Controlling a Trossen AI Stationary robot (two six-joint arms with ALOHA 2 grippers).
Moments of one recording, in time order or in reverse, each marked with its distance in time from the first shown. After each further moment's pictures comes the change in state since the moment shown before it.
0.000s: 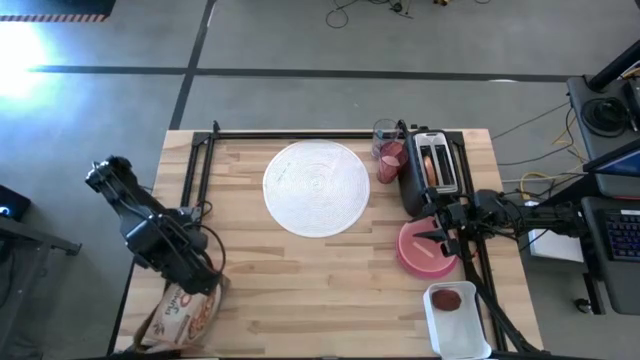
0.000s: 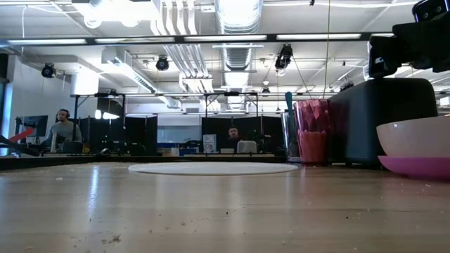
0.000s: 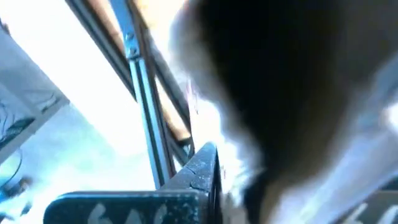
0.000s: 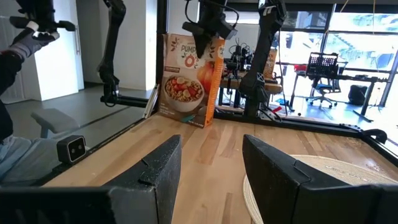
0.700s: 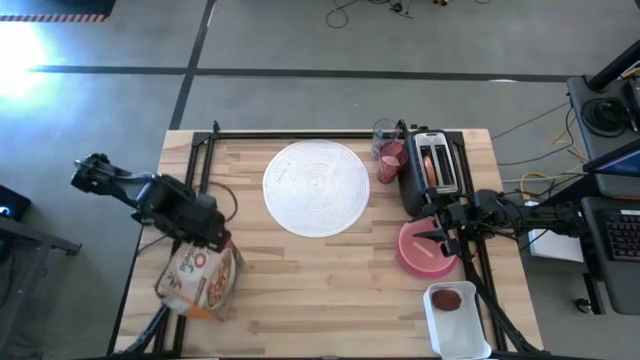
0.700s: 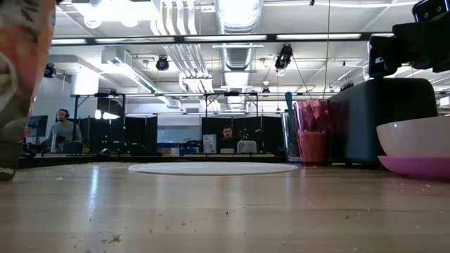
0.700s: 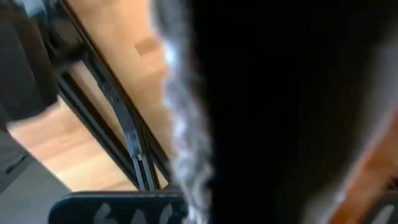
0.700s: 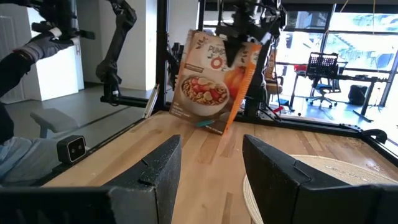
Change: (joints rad) left arm 0.380 -0.212 -0.209 0.005 -0.155 0.400; right arm 0.000 0.000 0.000 0.000 0.000 0.000
